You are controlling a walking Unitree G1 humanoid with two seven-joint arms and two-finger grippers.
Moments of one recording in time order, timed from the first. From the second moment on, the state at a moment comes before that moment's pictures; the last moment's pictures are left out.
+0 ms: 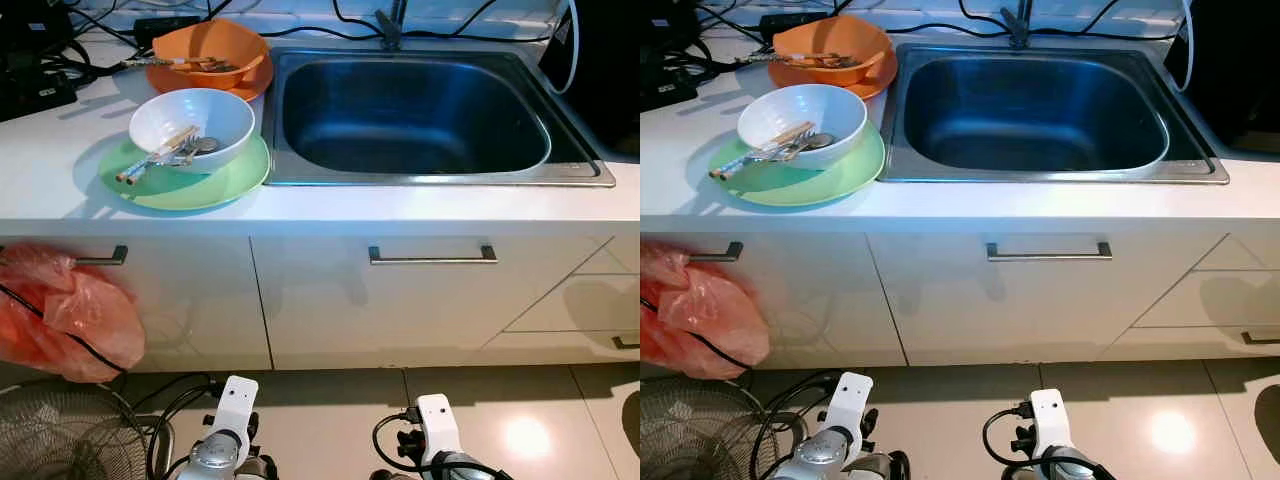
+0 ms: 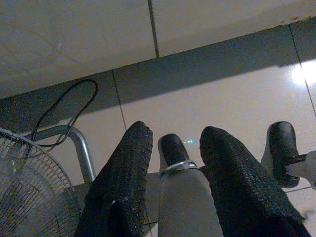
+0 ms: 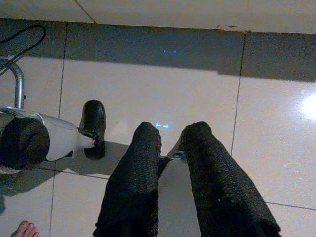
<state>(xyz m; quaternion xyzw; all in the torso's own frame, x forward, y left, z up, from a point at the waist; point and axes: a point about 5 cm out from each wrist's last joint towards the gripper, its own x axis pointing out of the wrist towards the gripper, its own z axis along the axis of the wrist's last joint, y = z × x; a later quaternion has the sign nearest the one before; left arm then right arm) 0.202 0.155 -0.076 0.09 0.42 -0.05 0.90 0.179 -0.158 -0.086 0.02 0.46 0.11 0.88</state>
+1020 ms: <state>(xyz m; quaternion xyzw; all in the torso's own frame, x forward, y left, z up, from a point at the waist) 0.207 0.205 -0.025 0.16 0.16 0.02 0.97 0.190 -0.186 -0.063 -0.02 0.28 0.04 0.96</state>
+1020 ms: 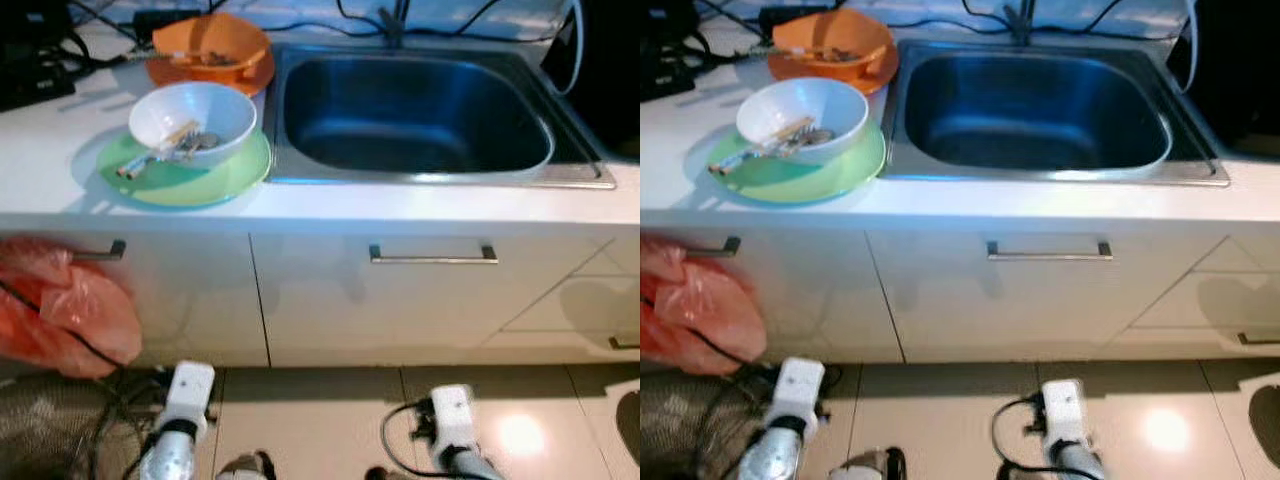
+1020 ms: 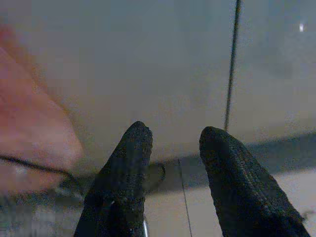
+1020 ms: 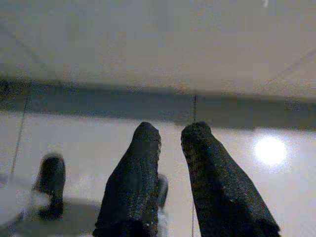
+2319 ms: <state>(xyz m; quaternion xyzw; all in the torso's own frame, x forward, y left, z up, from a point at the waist) 0.225 0.159 0.150 0.19 -0.16 0.03 0.97 0.232 -0.225 0.136 -0.07 -0.14 -0.05 0.99</state>
